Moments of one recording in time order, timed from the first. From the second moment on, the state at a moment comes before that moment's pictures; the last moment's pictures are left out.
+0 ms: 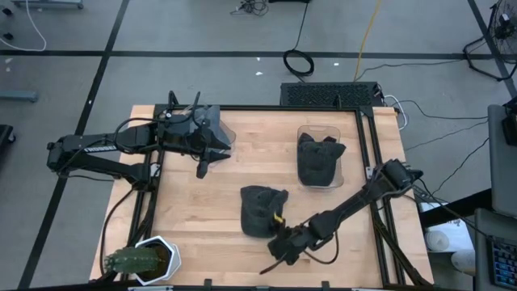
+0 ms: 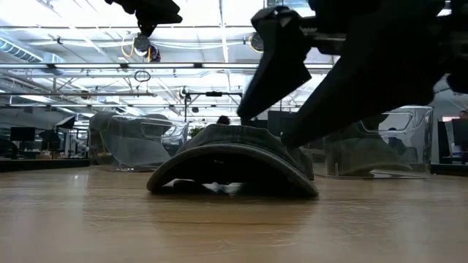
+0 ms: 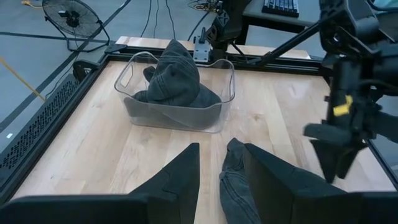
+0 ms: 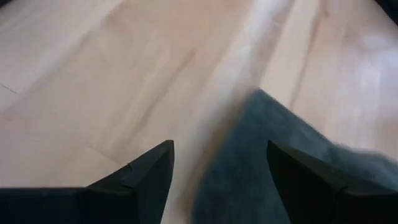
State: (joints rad) left arm 0.16 1.01 0.94 -0.33 0.15 0.00; right arm 0.57 1.95 1.23 -0.16 0.37 -0.17
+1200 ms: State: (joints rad) left arm 0.16 1.01 0.94 -0.33 0.15 0.00; right arm 0.37 2.06 1.26 -0.31 0.84 -0.05
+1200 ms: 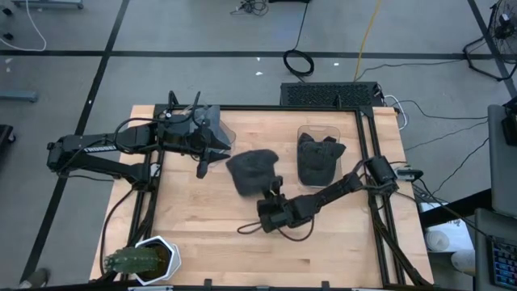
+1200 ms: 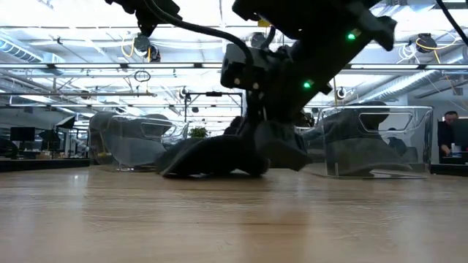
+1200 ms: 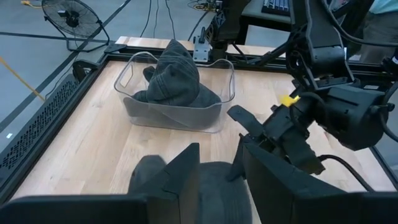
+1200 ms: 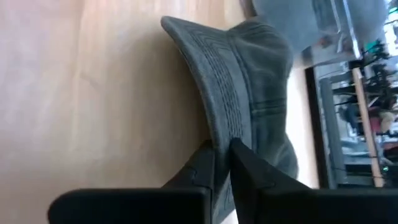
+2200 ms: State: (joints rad) left arm 0.16 1.01 0.94 -0.33 0.15 0.00; right arm 0.70 1.62 1.26 -0.39 1.57 -0.30
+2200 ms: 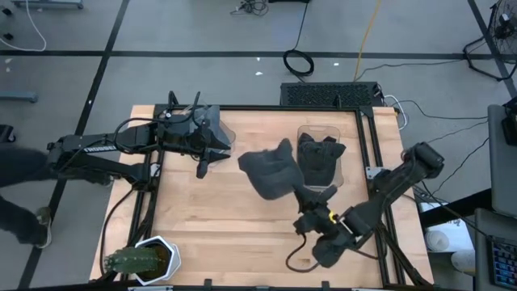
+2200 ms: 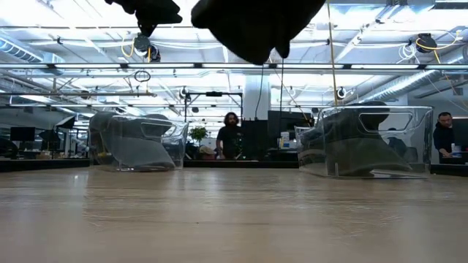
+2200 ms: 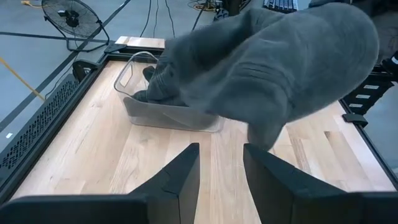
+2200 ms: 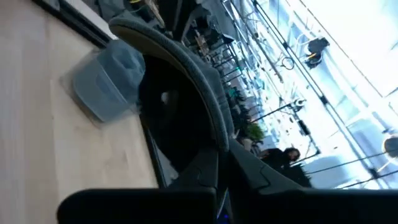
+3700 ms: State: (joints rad) left arm 0.16 1.01 0.94 -0.33 0.15 0.00; right arm 0.45 1.10 1.17 -1.42 0.79 0.63
